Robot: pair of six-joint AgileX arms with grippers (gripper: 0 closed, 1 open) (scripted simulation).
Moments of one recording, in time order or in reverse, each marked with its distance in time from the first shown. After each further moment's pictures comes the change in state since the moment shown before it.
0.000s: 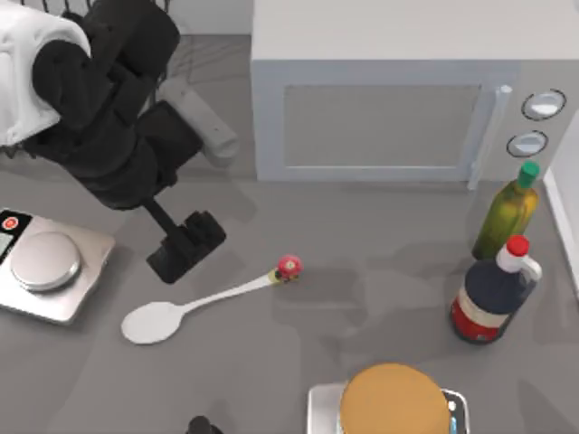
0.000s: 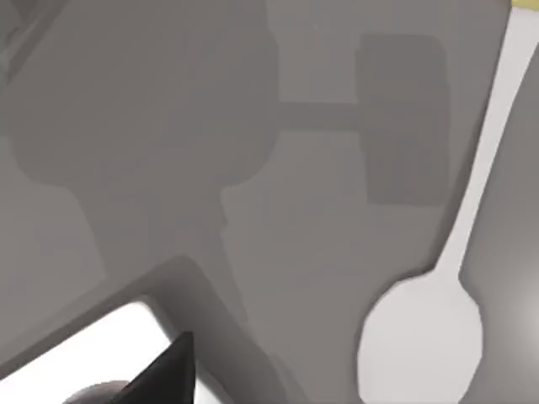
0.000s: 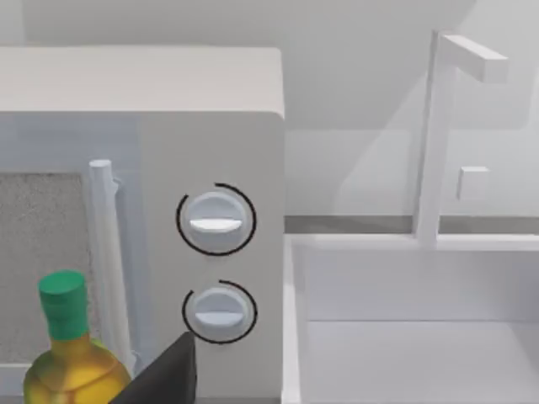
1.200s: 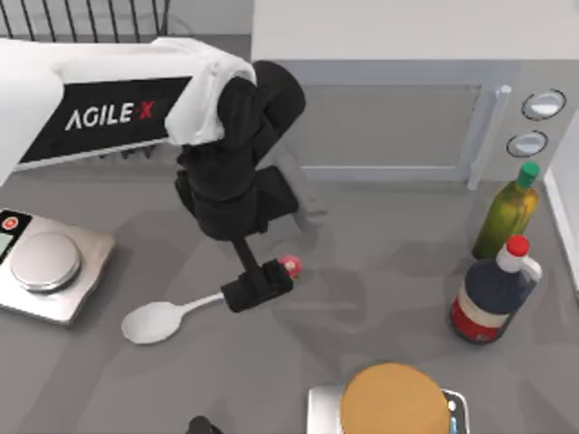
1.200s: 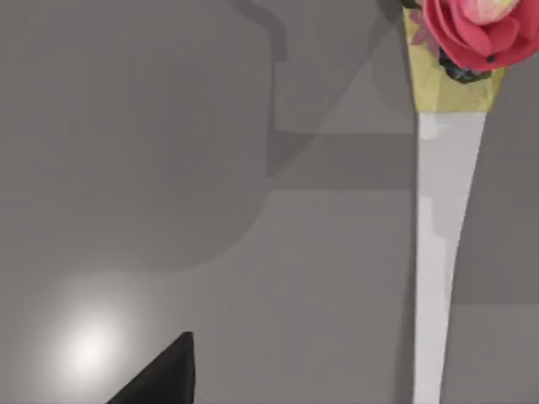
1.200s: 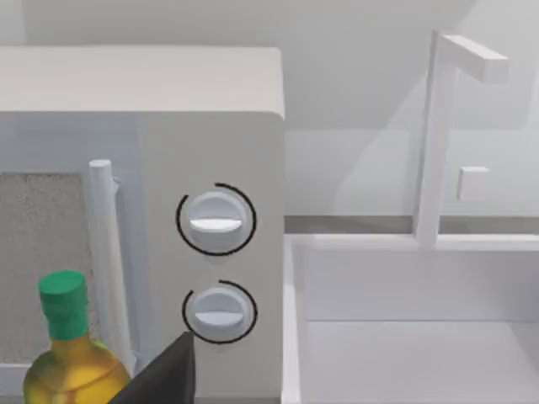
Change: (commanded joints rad) left arm -0.126 0.475 0.243 -0.064 0.001 0.126; right arm 0.000 0.000 0.000 0.000 0.000 0.000
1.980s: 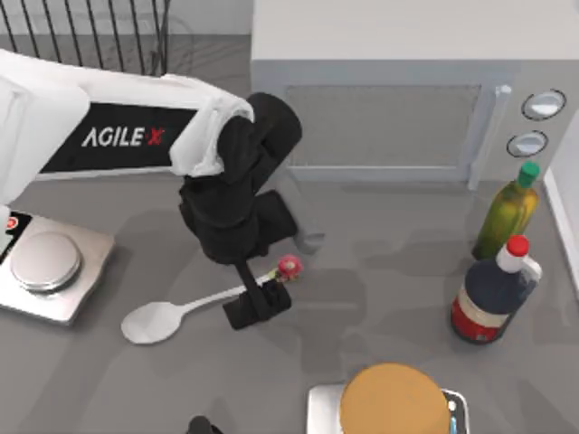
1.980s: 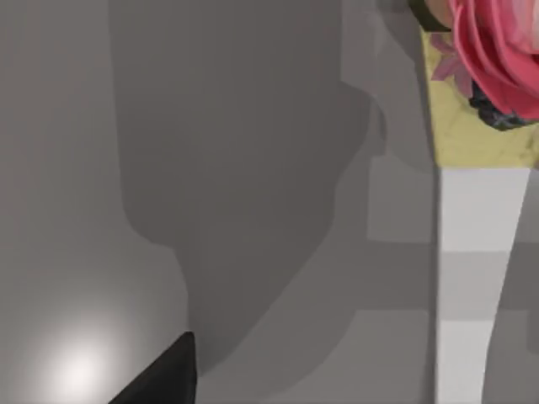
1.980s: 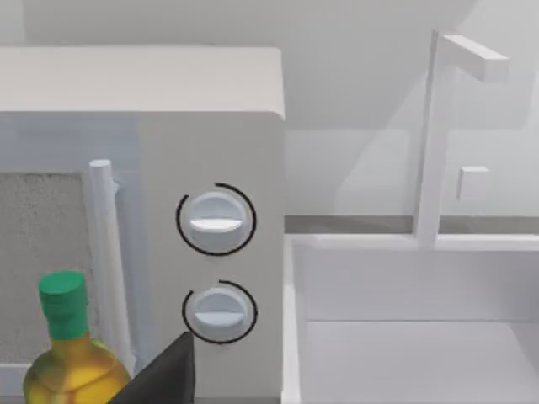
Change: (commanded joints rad) left arm -0.001 0.077 -0.107 0.179 0.001 0.001; right arm 0.000 0.000 0.000 0.000 0.000 0.000
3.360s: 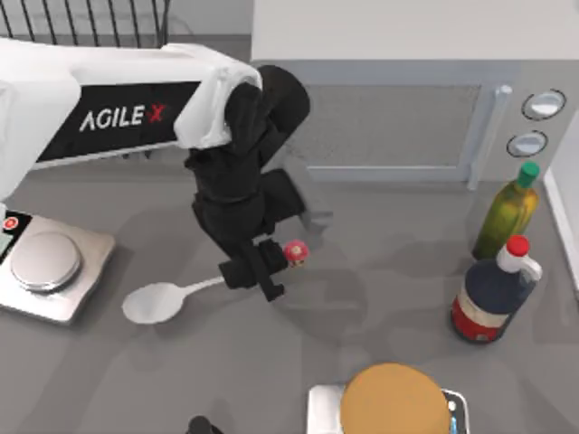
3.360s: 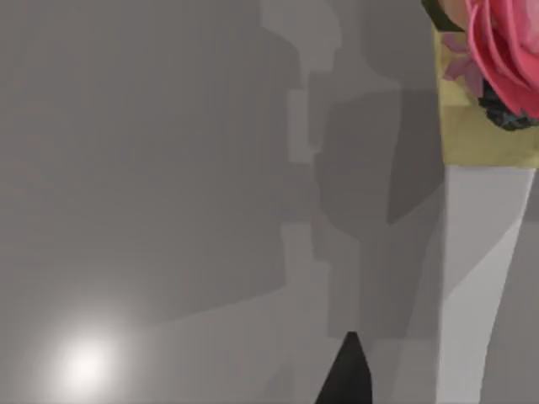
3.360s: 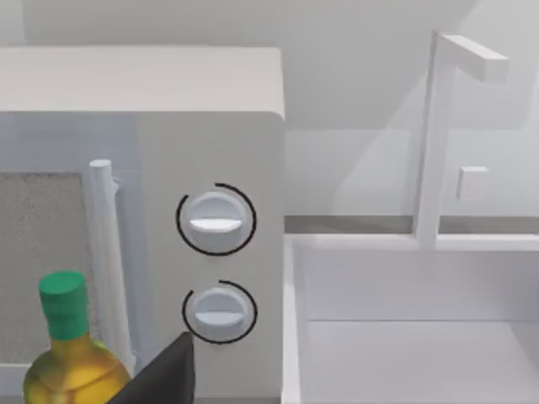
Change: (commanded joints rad) left arm -0.005 -0.053 0.124 -0.153 0.017 -0.001; right arm 0.000 0.000 0.000 0.000 0.000 0.000
